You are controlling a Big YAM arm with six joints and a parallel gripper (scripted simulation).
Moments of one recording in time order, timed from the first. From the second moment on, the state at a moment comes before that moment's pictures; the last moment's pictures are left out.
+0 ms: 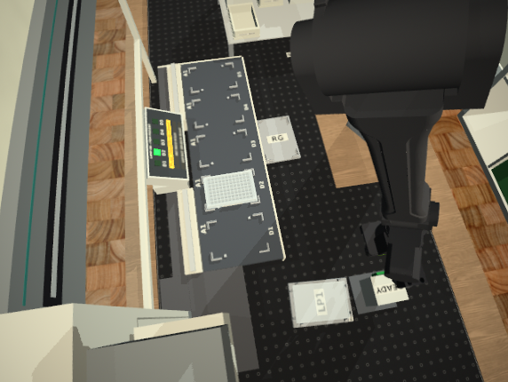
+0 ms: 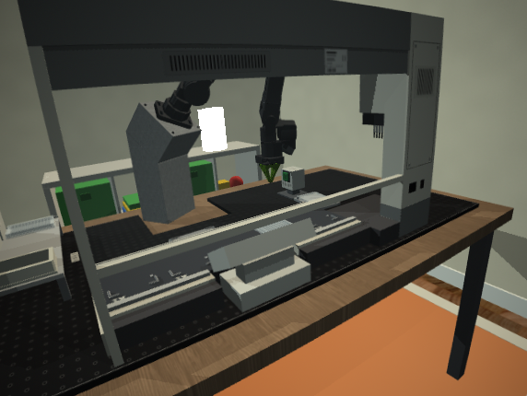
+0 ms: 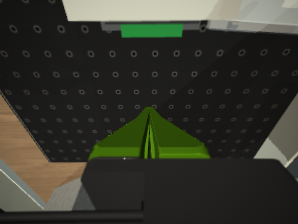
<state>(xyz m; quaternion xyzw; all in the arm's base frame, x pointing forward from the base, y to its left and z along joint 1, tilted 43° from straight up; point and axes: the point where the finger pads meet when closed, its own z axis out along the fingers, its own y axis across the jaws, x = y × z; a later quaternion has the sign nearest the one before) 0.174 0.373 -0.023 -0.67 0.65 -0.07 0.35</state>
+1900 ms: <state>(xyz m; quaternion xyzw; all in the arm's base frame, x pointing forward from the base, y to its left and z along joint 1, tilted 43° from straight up) 0.172 0.392 -0.013 -0.67 0.64 -0.07 0.36</state>
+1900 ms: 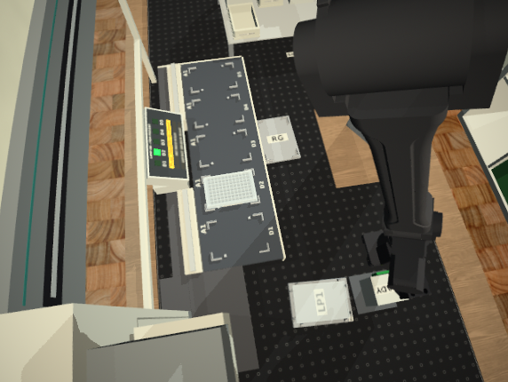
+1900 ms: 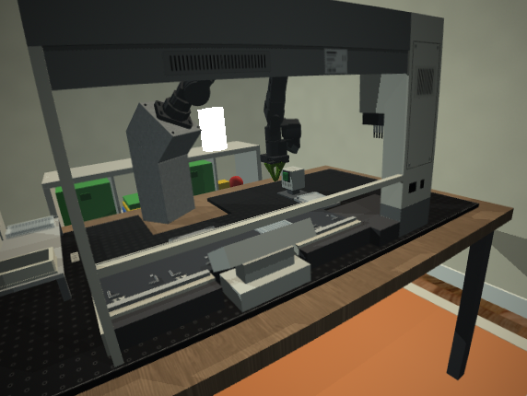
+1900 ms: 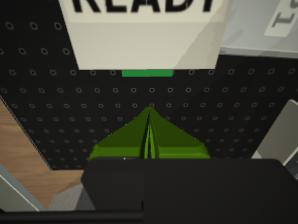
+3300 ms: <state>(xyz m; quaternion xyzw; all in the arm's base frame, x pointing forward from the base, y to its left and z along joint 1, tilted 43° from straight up) 0.168 0.417 -0.003 -0.67 0.65 -0.07 0.36</state>
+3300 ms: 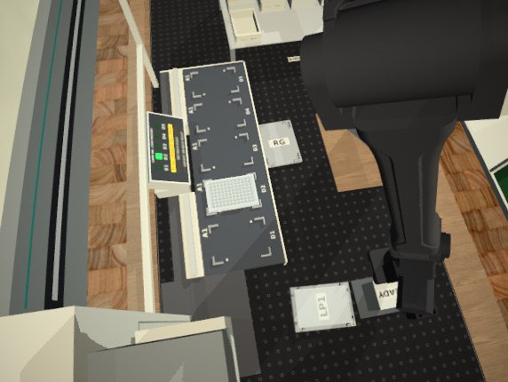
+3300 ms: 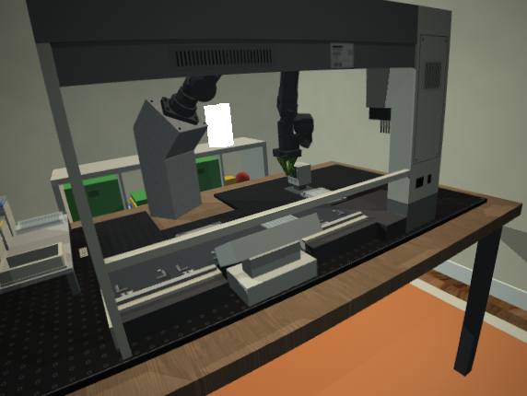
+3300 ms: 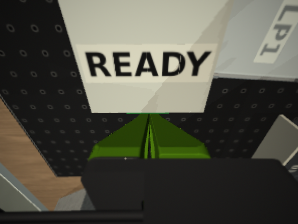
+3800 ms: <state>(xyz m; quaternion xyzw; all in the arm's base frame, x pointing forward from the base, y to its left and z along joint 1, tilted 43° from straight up) 0.168 0.417 -0.003 -0.67 0.65 -0.07 0.35</state>
